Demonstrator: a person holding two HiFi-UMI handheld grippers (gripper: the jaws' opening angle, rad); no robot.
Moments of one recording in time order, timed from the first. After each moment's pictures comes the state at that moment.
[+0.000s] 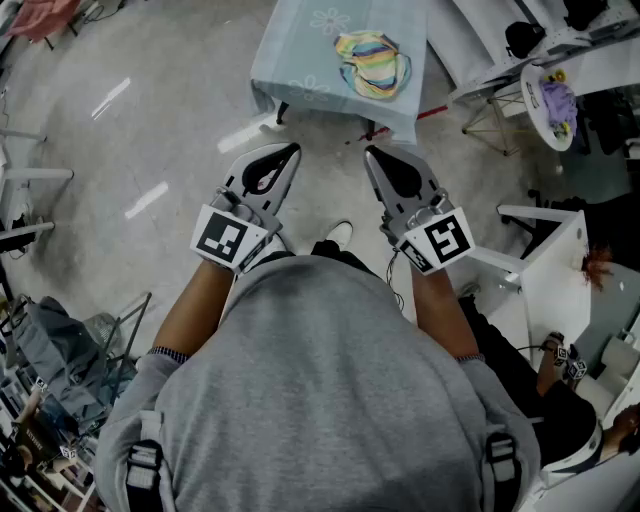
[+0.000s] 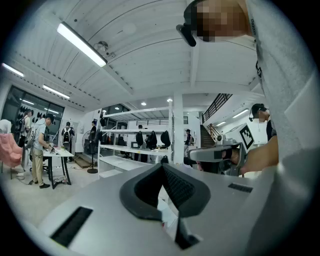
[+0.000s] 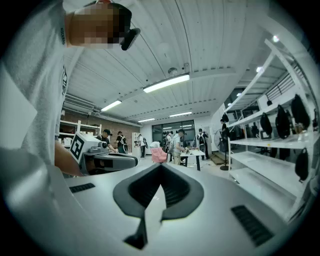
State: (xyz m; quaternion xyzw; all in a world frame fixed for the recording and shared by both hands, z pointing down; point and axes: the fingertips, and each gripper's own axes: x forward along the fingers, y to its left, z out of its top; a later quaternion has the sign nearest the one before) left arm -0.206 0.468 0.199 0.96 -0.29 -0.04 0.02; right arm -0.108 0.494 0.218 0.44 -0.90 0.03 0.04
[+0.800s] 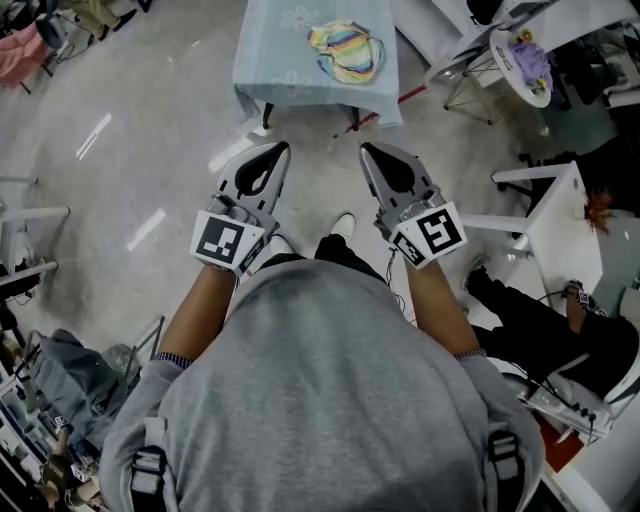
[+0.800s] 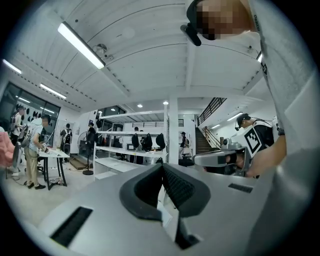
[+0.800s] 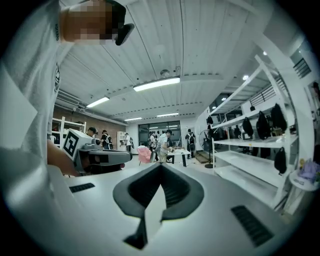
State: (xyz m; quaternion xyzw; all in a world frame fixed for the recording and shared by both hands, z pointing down) left arm -0.236 0.507 0.196 0.96 -0.28 -0.04 0.03; right arm -0.124 0.544 0.227 0.50 -0.86 0.04 0.03
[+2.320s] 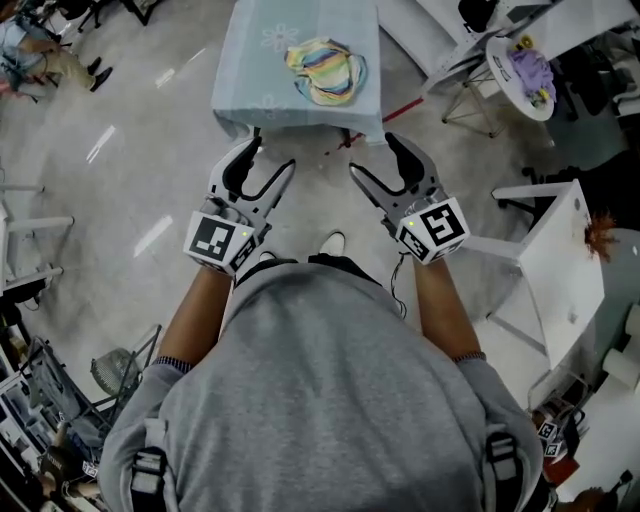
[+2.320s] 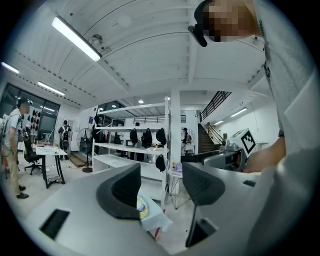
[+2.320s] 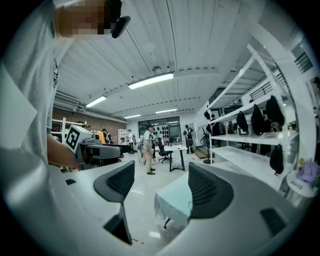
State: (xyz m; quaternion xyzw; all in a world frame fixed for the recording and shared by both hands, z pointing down) left arm -0.119 0.461 0.210 0.96 -0.29 -0.01 0.03; right arm 0.021 0.498 0.250 0.49 -0.87 0.06 0.05
